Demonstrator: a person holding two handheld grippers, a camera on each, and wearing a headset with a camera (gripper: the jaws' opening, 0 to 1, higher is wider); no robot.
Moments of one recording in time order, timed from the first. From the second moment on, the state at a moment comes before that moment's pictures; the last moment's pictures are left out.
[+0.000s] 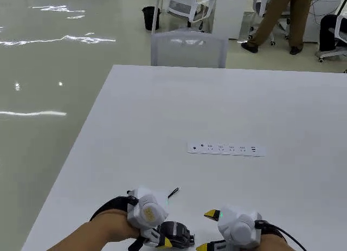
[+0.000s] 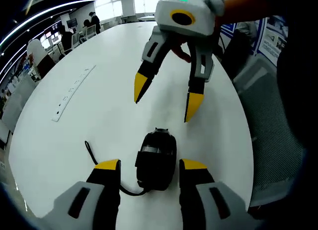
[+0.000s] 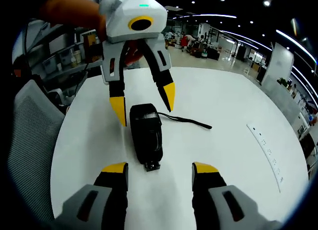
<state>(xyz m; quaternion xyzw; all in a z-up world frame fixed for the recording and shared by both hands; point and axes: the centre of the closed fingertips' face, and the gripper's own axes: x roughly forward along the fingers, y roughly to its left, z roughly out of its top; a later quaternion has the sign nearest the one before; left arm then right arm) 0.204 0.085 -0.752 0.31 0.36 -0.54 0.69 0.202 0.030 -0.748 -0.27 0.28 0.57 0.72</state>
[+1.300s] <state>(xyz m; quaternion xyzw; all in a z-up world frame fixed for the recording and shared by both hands) 0.199 0.075 -0.788 0.37 0.34 -0.58 0.64 0.191 0.048 -0.807 -0.35 0.33 0.63 0.61</state>
